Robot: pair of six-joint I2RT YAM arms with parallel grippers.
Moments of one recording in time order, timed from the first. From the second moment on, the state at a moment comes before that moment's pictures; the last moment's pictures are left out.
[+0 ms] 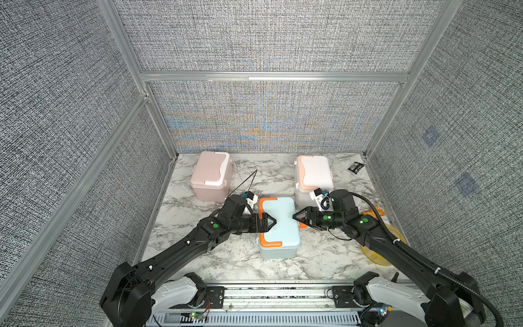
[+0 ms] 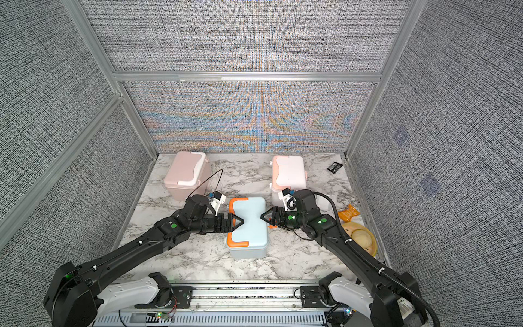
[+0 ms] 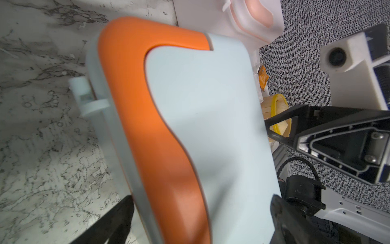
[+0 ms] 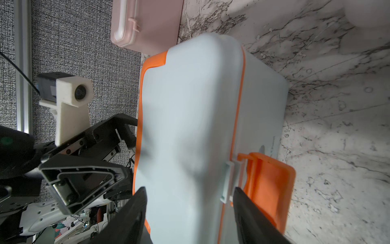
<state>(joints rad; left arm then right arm) -0.72 1.15 0.74 -0.29 0.38 -0.72 0.47 1.10 0.72 -0.33 -0.59 0.74</state>
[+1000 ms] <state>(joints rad) -0.76 1.23 0.76 -0.13 0.45 -0.78 0.50 1.03 0.79 -0.29 -0.64 0.80</state>
